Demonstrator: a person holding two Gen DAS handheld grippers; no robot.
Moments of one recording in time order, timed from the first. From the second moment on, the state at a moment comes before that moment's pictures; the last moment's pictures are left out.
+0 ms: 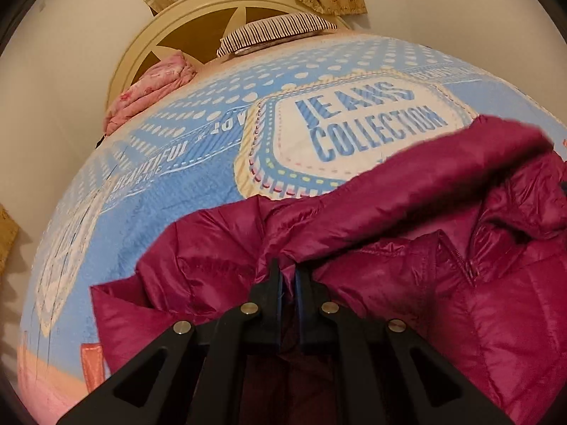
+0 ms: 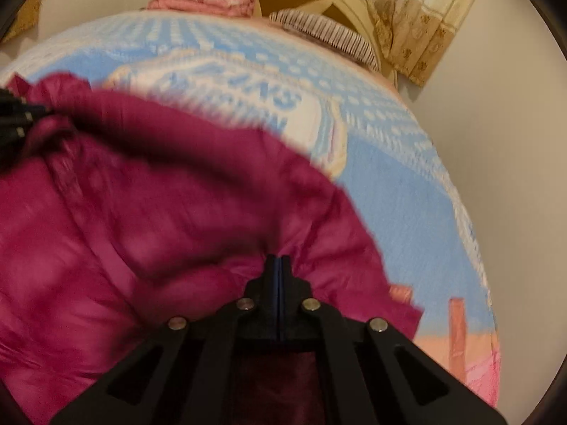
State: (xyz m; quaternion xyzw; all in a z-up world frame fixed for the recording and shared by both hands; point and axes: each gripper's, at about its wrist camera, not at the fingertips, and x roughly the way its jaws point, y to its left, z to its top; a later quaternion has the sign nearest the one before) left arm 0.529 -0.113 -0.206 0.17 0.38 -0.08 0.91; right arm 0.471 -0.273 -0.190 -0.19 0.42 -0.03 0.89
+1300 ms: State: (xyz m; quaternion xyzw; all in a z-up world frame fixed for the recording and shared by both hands) left arm 0.561 -0.127 -0.169 0.15 0.36 -0.02 0.92; right arm 0.538 -0.248 -0.143 -0.03 0.48 0.02 0.88
